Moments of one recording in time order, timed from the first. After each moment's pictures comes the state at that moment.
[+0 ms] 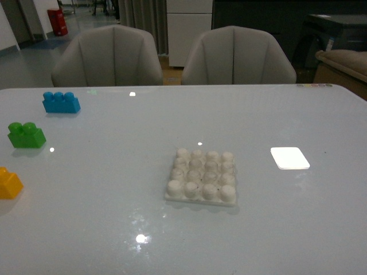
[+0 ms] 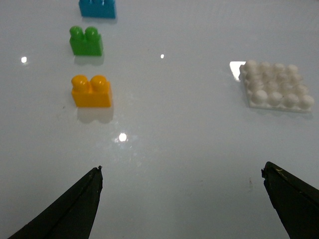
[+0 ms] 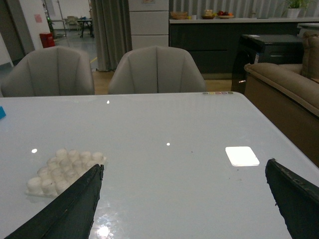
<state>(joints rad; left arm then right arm) 0.12 0.26 0.21 -0.38 0.19 -0.01 0.00 0.00 0.01 0.00 0.00 0.00</state>
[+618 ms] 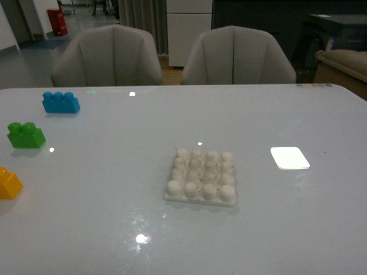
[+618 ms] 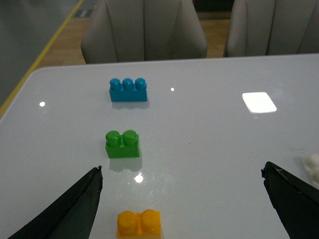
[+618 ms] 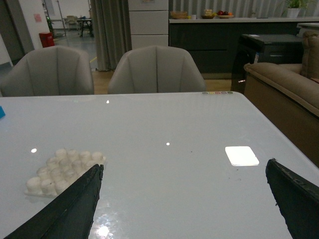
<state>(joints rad) 0.28 1.40 0.66 0.44 0.33 0.08 0.00 0.00 0.01 0.00 0.00 0.00</state>
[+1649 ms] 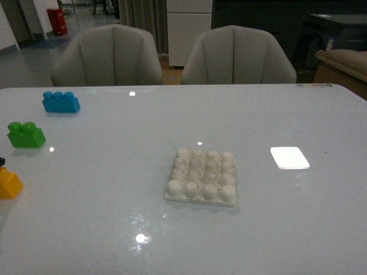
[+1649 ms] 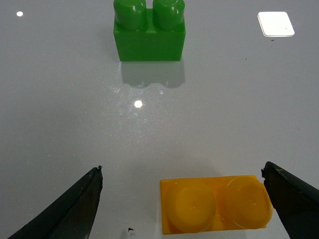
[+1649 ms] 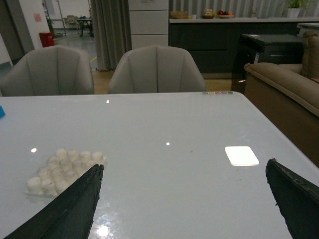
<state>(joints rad) 0.37 2.06 0.95 0.43 0.34 0.22 0.00 0.00 0.01 0.00 0.00 0.00</state>
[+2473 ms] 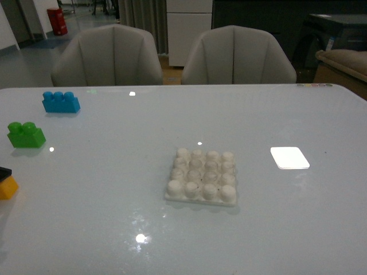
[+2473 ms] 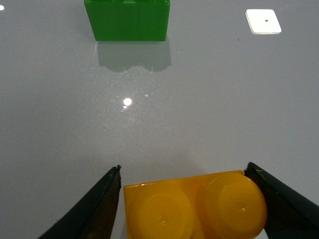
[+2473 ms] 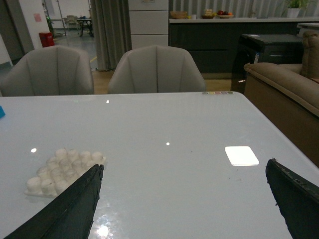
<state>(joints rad) 0.37 2.14 0.95 0.49 0.38 0.21 0.00 0.00 0.01 0.00 0.00 0.00</state>
